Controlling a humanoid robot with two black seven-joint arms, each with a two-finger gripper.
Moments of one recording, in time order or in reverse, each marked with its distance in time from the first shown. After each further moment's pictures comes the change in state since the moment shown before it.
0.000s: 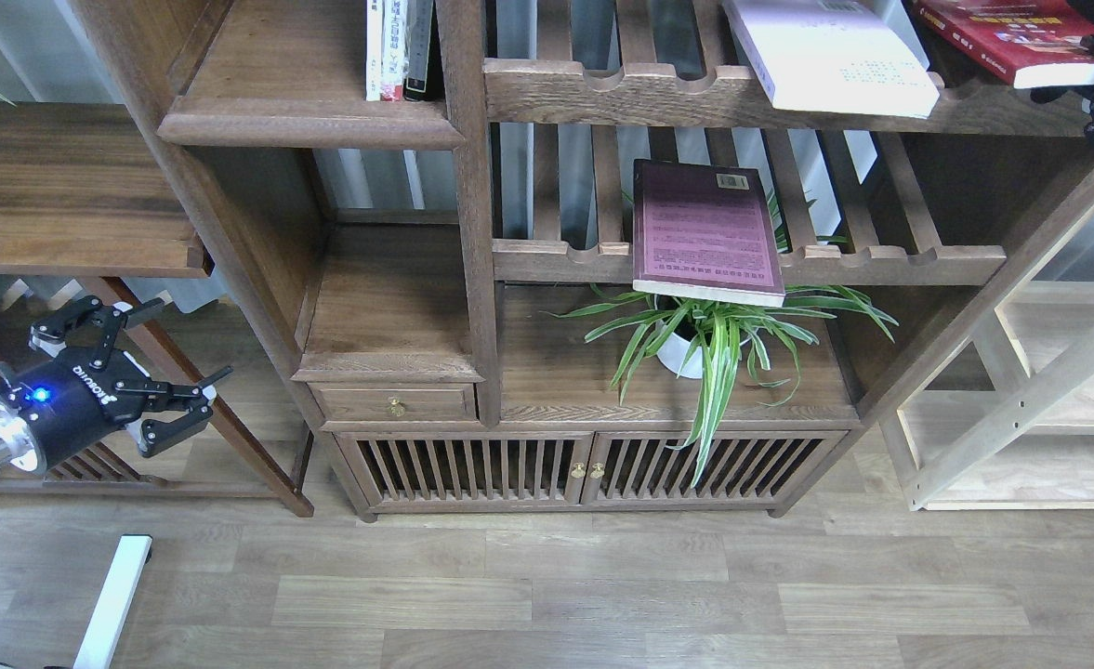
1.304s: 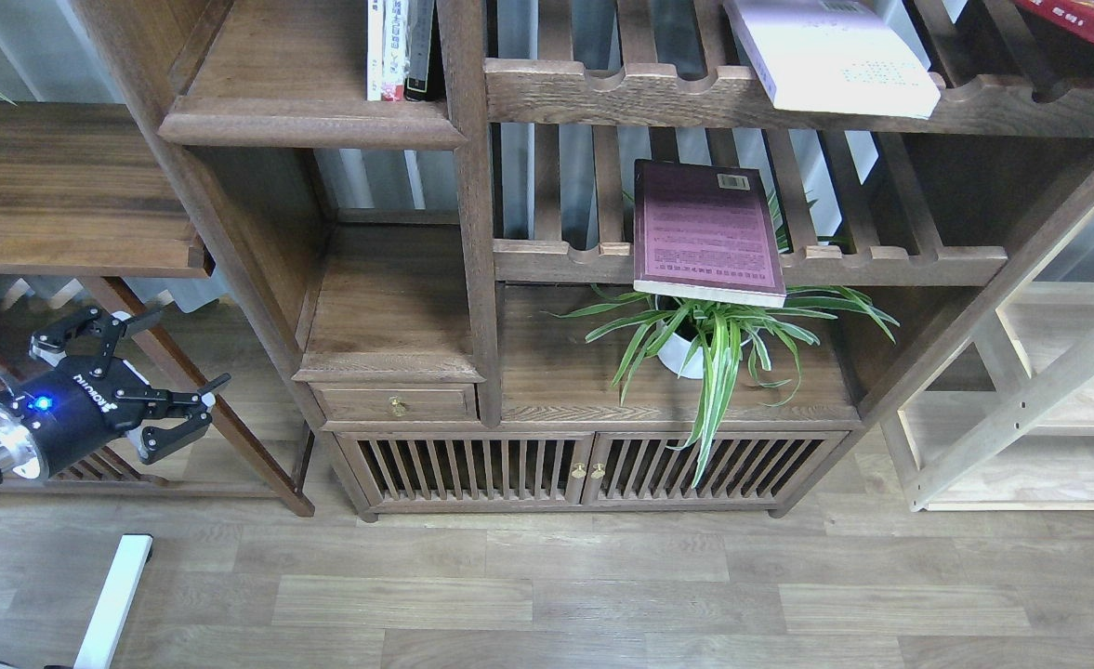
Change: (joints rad) left arm 0.016 -0.016 0.002 0.021 0.000 0.009 -0.005; right arm 0.005 -0.376 0.023 0.402 0.305 0.118 0.000
